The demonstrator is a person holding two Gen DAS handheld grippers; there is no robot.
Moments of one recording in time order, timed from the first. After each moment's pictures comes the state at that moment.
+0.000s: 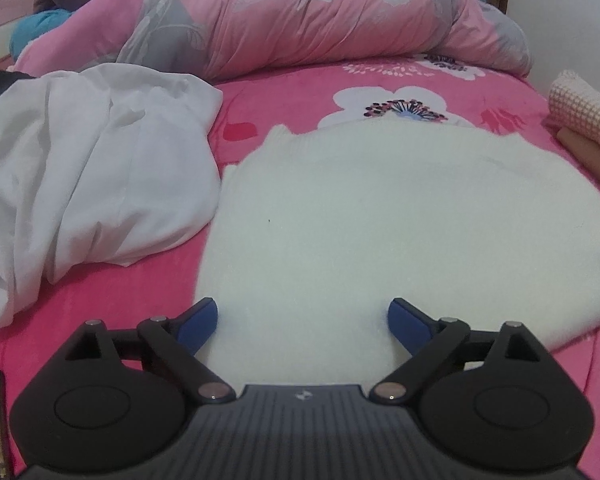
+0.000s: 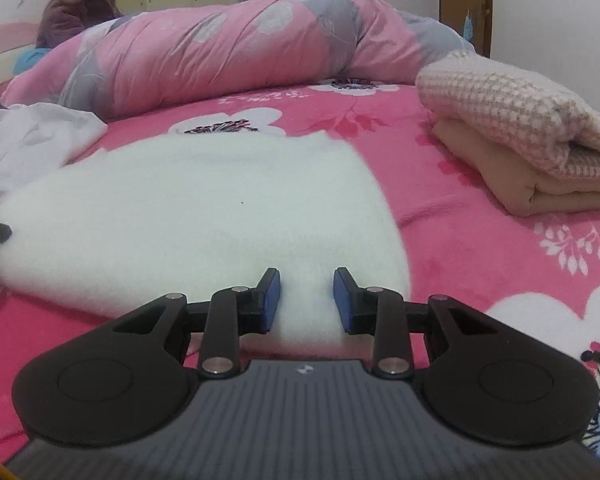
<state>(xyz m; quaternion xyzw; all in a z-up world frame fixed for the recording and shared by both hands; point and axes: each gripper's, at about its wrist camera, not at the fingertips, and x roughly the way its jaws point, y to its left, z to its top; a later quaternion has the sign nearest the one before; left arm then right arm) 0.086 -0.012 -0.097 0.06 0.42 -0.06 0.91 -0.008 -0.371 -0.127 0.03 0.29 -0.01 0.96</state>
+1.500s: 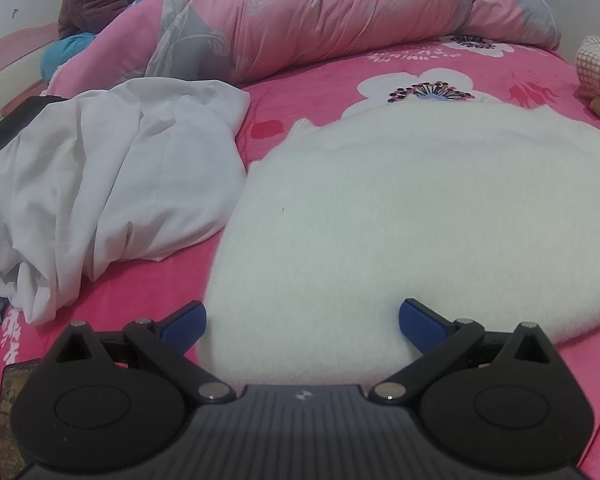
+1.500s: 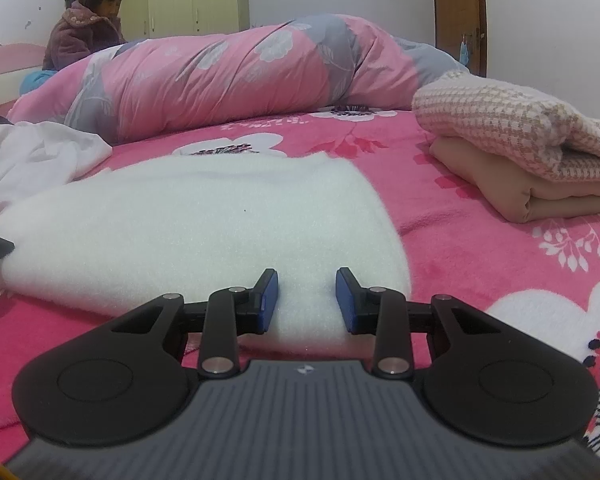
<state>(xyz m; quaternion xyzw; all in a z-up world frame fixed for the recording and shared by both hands) 0.075 -0.038 -0.100 0.11 0.41 0.01 0.90 -0.021 -0.369 -0.139 0.03 0.23 -0.01 0.97</state>
